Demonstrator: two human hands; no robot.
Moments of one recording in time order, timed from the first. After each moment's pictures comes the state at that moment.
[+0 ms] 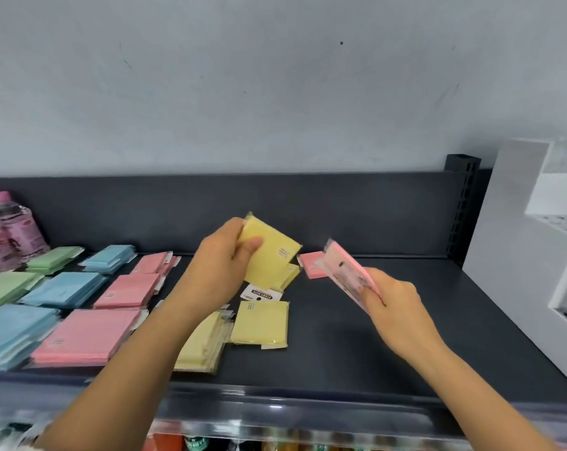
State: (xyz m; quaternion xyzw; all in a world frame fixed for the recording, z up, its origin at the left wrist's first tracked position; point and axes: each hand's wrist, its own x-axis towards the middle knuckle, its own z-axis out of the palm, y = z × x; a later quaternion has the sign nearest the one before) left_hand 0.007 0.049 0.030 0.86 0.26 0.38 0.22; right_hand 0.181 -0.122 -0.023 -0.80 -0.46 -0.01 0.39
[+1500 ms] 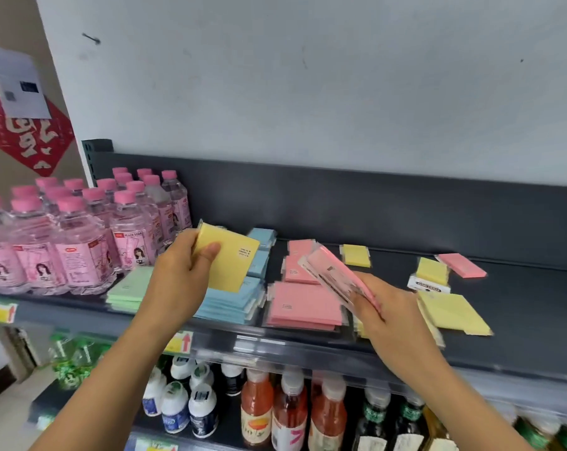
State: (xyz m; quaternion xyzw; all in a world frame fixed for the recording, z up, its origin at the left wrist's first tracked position) left_hand -0.298 0.201 0.001 0.77 0.35 0.48 0.24; right_hand -0.096 0.026 -0.022 -0.70 -0.57 -0.06 0.43
